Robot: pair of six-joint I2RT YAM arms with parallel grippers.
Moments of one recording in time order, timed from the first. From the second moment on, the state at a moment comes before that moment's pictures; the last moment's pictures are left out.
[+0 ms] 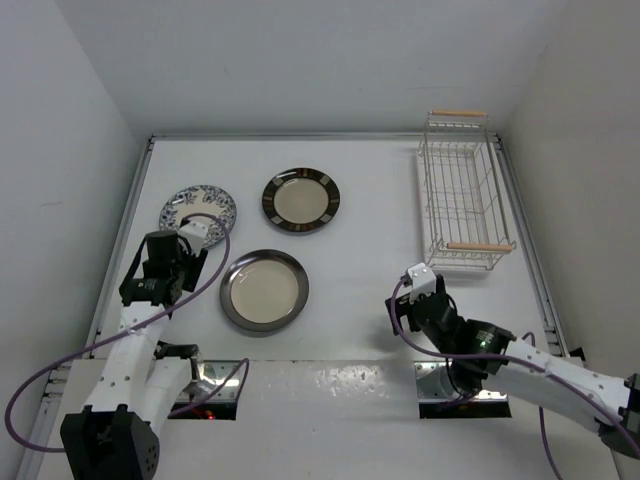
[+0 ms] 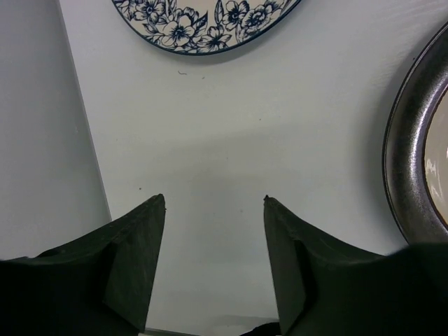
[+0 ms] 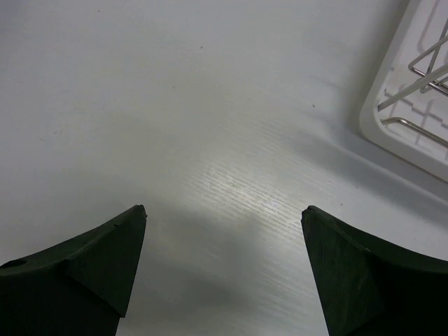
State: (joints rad) left arm 0.06 0.78 0.56 -0.53 -0.15 0.43; right arm 1.02 0.45 0.18 -0.40 0.57 0.27
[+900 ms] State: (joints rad) left arm 0.23 0.95 0.86 -0.64 0.14 0.28; right arm 0.79 1.93 1.15 -0.26 -0.17 0.35
